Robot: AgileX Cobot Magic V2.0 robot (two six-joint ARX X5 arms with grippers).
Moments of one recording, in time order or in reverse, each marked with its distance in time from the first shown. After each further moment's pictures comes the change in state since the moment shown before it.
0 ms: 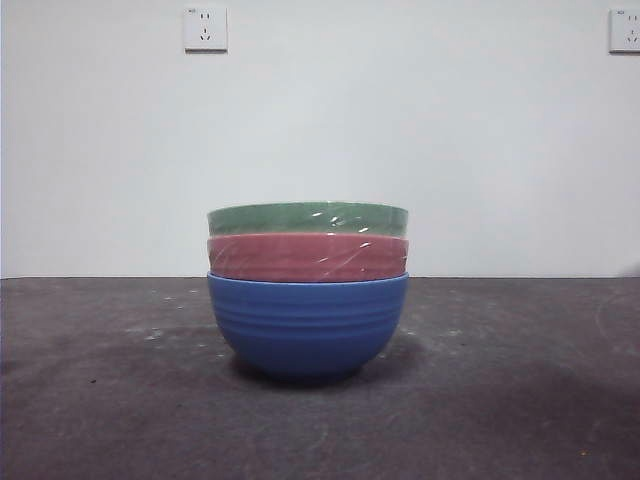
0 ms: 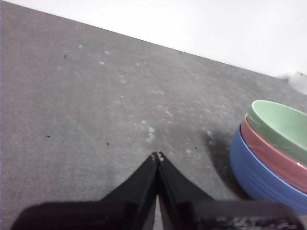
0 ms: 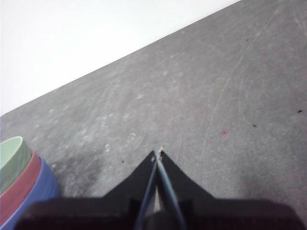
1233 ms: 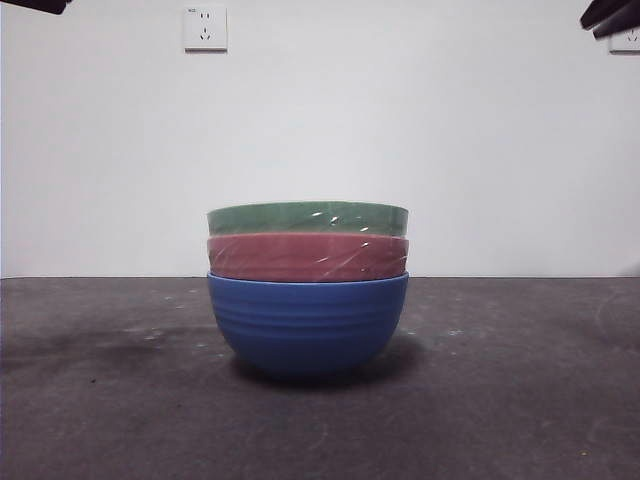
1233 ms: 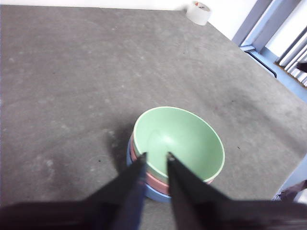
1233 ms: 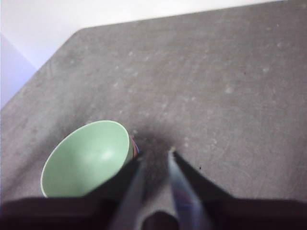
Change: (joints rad) left arm -0.018 0.809 0.827 -0.325 0.433 0.287; right arm 0.000 0.808 0.797 -0.280 -0.390 -0.310
